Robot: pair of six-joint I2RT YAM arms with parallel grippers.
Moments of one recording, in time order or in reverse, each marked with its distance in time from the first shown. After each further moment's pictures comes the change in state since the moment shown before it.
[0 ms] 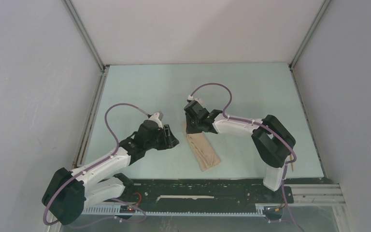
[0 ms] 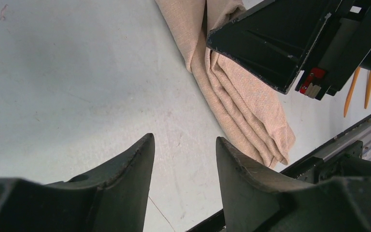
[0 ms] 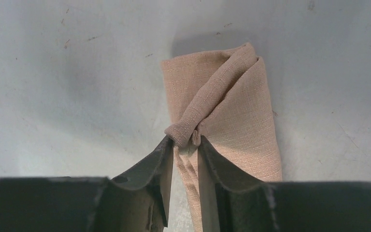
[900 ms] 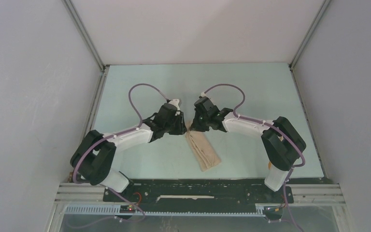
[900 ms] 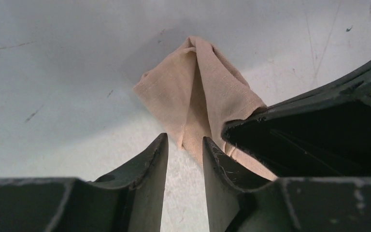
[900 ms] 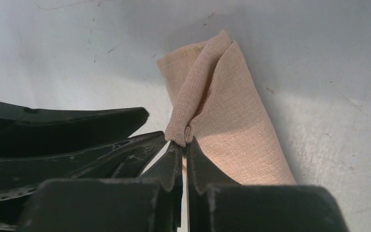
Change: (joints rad) left arm -0.019 0.442 0.307 0.060 -0.043 0.169; right arm -0.085 -0.093 -0.083 0.030 -0.118 0.196
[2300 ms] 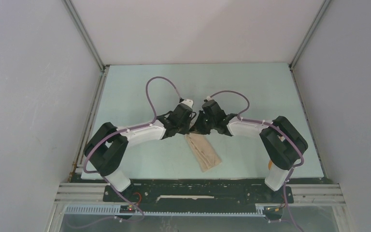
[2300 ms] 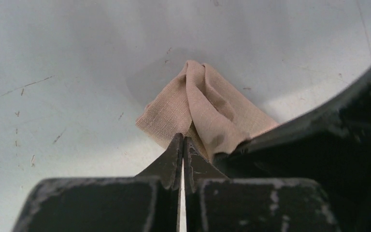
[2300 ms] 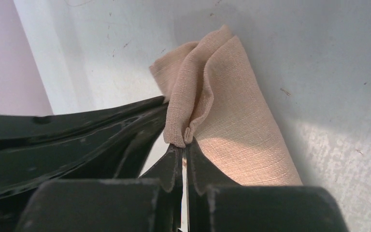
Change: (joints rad) left arm -0.134 0.190 0.195 -0.129 -0.264 0.146; right arm -0.065 -0.006 -0.150 0.226 -0.176 0.093
